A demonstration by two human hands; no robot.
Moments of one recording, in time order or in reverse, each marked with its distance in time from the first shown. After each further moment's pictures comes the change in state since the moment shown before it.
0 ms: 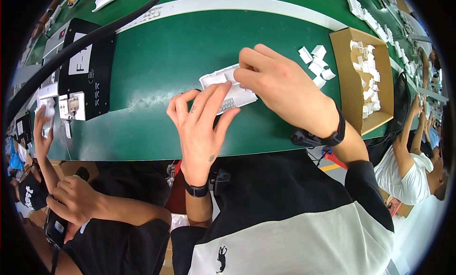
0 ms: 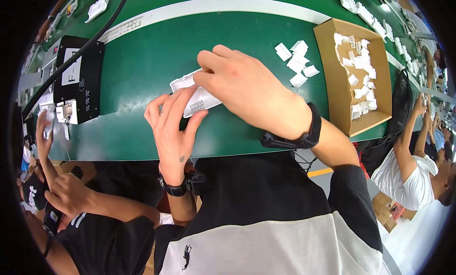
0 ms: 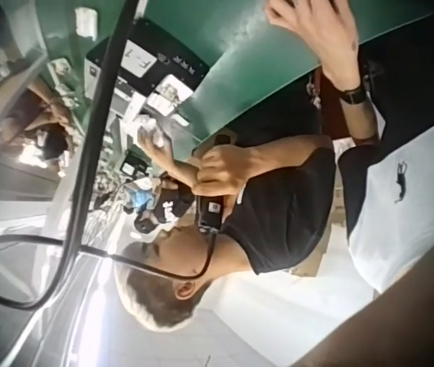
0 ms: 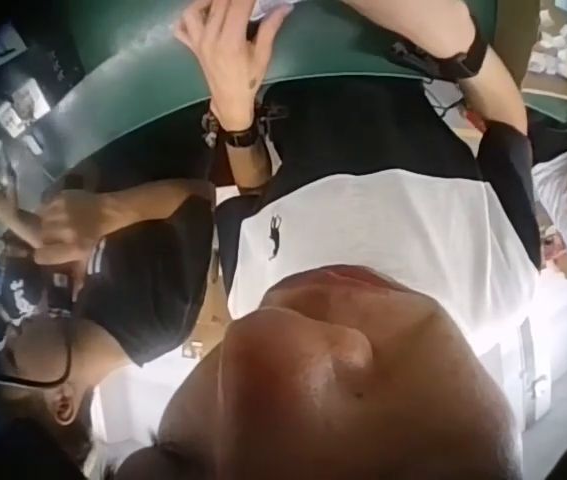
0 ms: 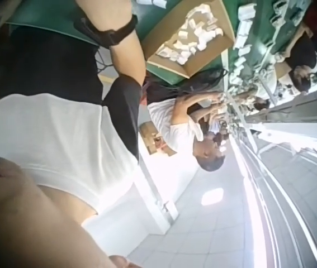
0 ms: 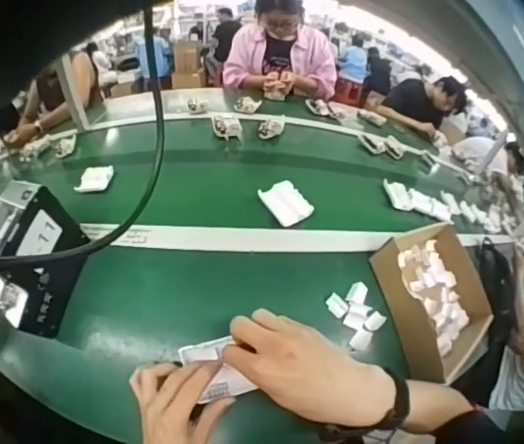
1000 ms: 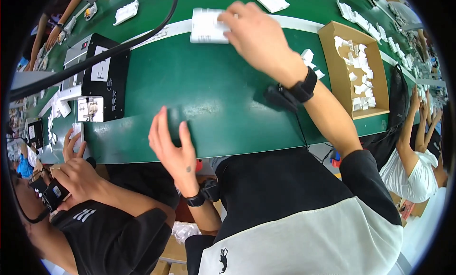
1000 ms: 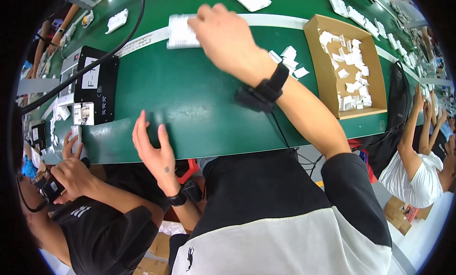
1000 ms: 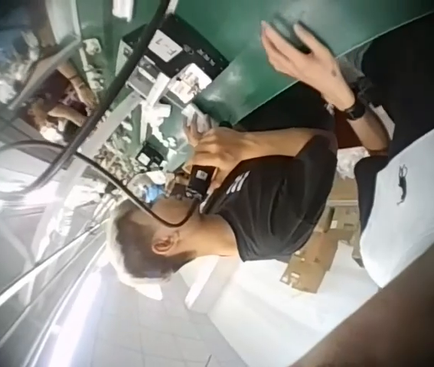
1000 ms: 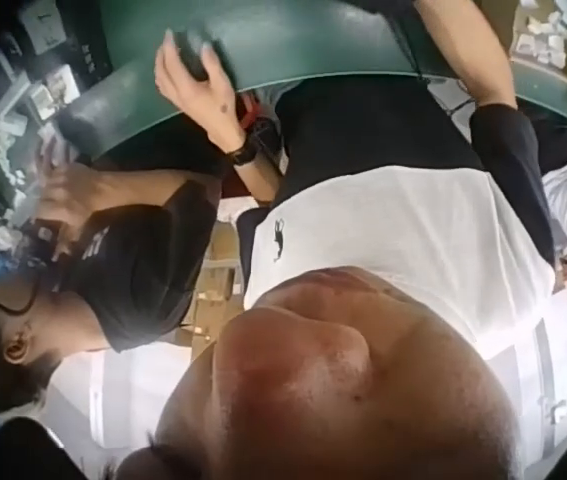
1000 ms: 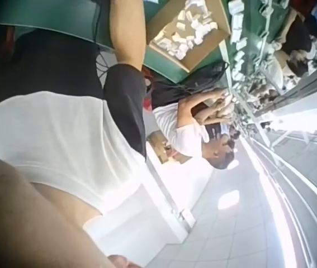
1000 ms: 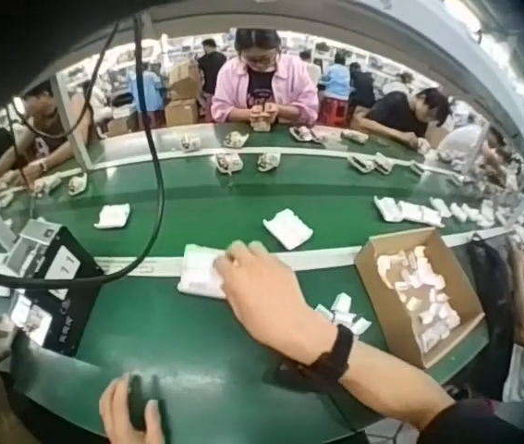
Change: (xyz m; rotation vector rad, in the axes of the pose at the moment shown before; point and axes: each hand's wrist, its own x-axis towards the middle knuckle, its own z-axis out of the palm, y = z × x) left_hand -0.036 -0.026 -0.026 0.103 0.263 -0.285; right_hand 0.055 0.056 0.003 -0.382 0.386 0.125
